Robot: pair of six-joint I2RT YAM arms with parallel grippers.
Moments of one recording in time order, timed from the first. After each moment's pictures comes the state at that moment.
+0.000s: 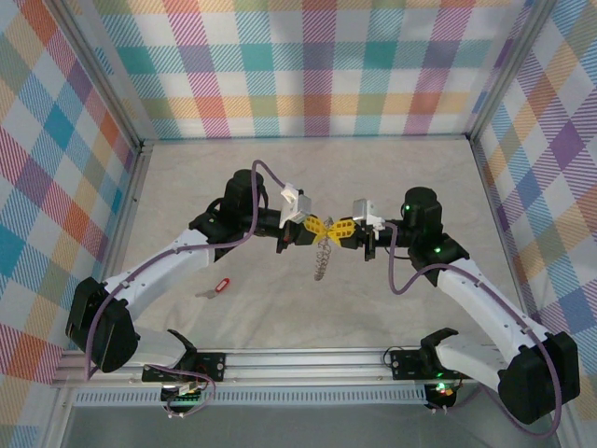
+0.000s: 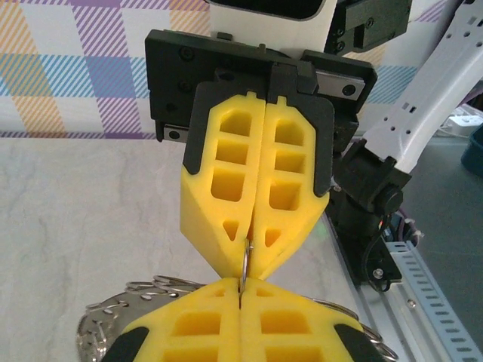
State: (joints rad) left arm -0.64 1.37 1.07 -0.09 0.94 0.30; right arm 0.44 1.04 0.77 0.01 -1.01 -0.38
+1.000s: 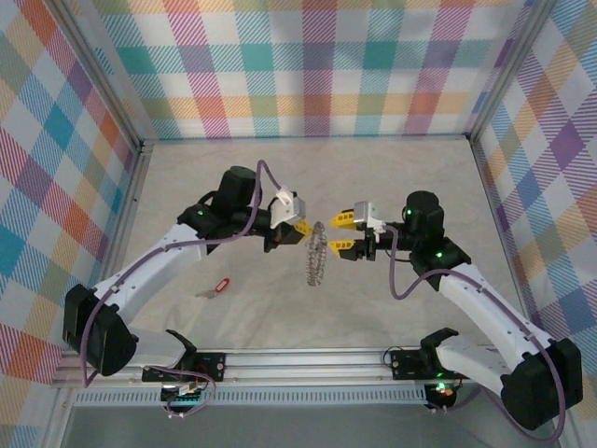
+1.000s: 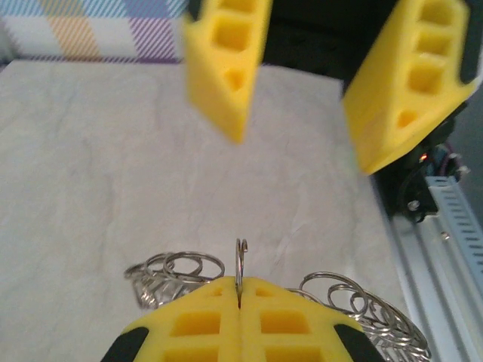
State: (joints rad) left arm -0.57 1.34 1.16 -0.47 0.79 0.52; right arm 0.44 1.01 0.75 0.01 -0.98 -0.37
